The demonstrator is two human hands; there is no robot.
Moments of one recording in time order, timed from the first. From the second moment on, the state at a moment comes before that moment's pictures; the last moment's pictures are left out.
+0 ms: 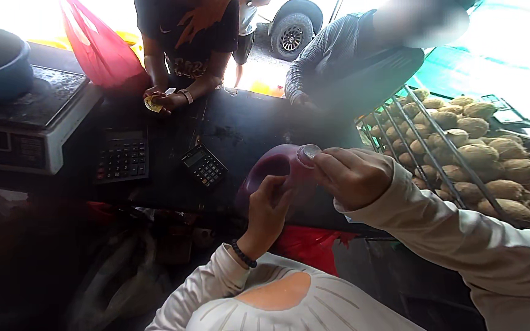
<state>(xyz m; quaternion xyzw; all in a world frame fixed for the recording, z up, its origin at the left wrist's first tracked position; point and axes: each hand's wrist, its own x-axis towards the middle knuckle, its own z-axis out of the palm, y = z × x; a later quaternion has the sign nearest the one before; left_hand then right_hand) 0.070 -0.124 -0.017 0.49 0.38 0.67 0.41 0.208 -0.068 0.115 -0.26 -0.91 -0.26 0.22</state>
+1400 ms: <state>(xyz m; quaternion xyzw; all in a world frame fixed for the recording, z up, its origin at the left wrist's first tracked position) 0.096 -0.110 -0.012 0.56 0.48 0.59 0.33 0.219 -0.036 0.106 -0.37 -0.91 -0.16 0.08</state>
